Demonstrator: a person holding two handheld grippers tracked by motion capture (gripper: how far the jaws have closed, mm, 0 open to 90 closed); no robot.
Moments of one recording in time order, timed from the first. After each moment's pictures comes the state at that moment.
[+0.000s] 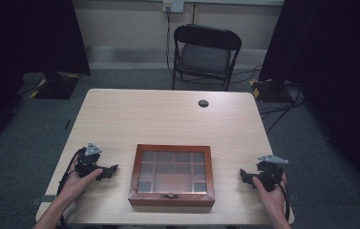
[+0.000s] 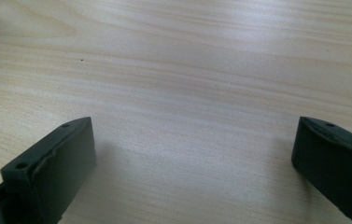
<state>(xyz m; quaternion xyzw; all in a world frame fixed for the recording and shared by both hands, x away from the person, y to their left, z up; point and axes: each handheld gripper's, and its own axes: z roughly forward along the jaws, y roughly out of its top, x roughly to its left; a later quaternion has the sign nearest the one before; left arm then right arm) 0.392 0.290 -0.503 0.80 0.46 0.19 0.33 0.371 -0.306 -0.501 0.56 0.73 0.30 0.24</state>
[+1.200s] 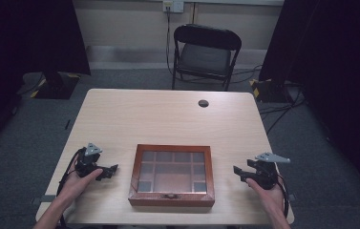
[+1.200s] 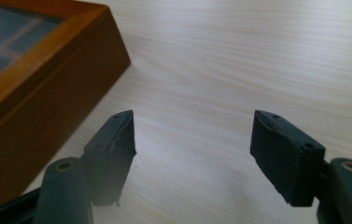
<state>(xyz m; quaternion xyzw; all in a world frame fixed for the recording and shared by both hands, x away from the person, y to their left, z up) 0.392 0.290 -0.503 0.80 0.46 0.19 0.33 0.358 -0.284 -0.467 0.49 0.75 0.40 0.18</state>
